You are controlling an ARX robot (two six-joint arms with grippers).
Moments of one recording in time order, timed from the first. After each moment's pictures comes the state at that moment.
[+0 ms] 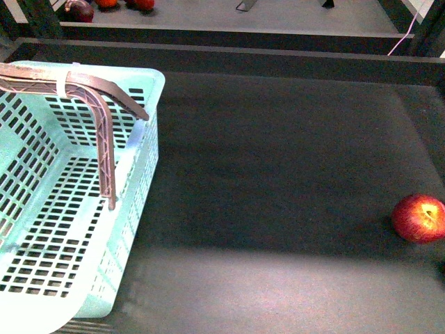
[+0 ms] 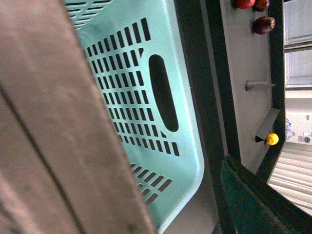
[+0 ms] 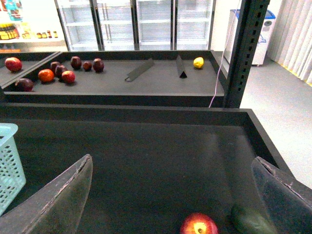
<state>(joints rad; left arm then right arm) 0.00 1.79 0.84 0.34 -0.01 -1.23 0.00 0.01 0.02 0.00 0.00 0.00</state>
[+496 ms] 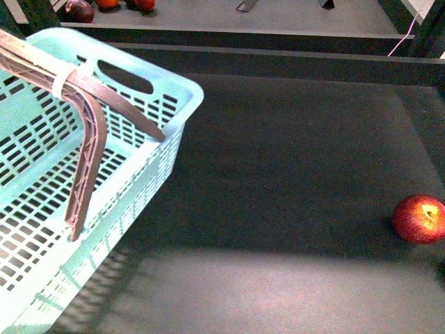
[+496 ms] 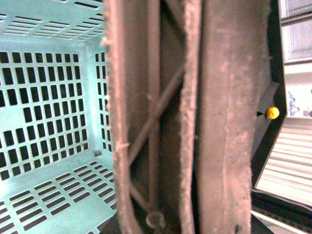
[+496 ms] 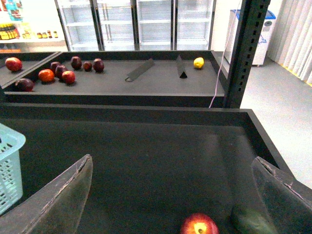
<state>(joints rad) -0.10 1.63 0.84 0.20 -0.01 -1.19 0.00 0.01 0.02 0.00 0.00 0.00</state>
